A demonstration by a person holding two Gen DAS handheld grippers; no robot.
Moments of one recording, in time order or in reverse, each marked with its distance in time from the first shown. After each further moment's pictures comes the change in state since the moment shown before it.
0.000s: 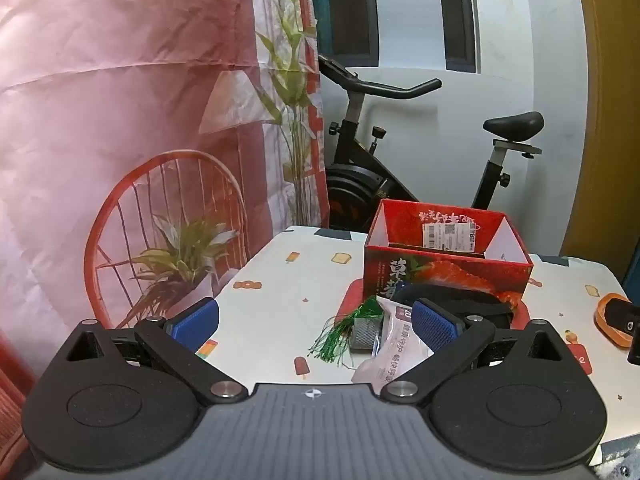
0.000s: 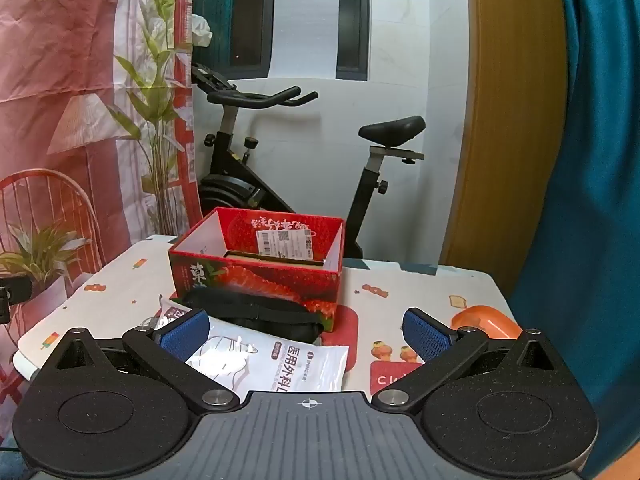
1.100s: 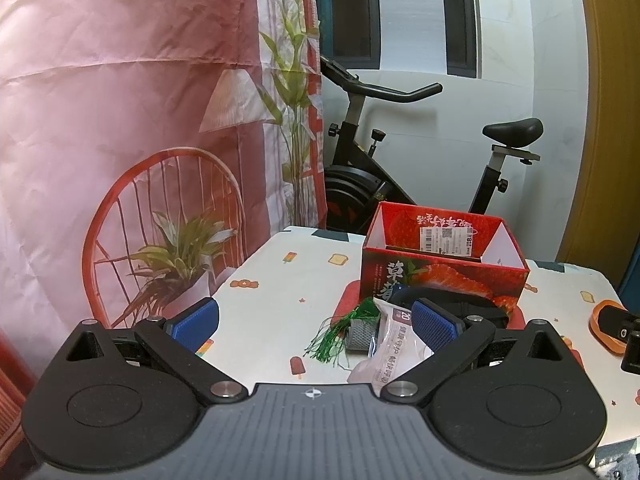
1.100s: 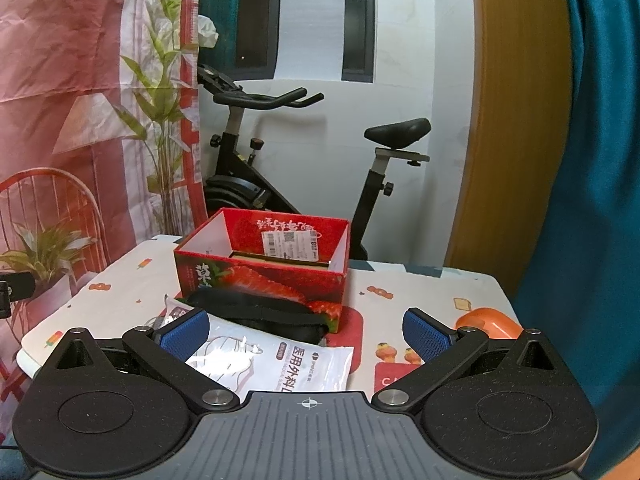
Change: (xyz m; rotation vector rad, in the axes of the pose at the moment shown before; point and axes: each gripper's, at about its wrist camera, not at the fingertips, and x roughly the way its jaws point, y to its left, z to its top) left arm 0.001 0.004 0.000 -0.031 0.008 -0.006; right arm -0.004 0.004 -0.002 -0.009 -0.001 0.014
